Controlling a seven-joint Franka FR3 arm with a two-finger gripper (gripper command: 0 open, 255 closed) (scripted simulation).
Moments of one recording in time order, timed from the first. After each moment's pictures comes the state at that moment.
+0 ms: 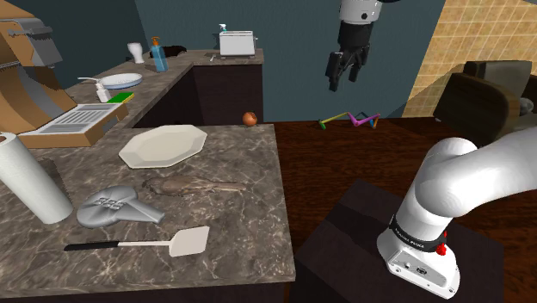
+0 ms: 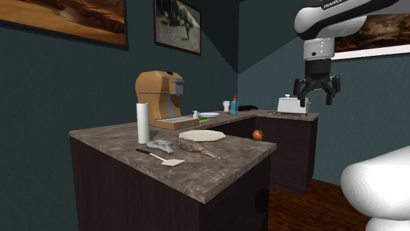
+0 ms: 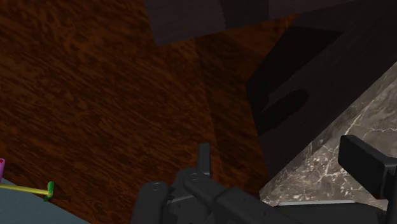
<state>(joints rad) 0.01 -0.81 -0.02 -2.29 -0.11 1.56 0.13</state>
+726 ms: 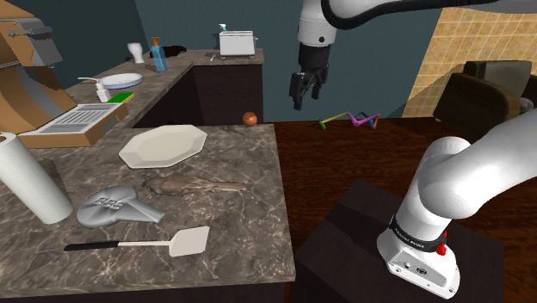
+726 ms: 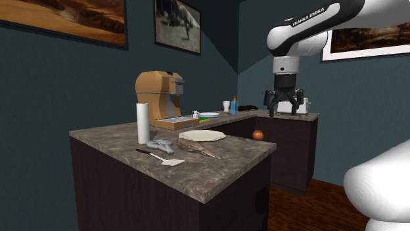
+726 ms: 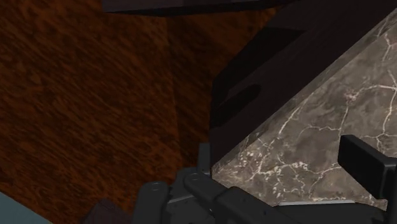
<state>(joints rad) 0.11 -0.63 0.06 -2.29 -0.01 1.74 0.14</state>
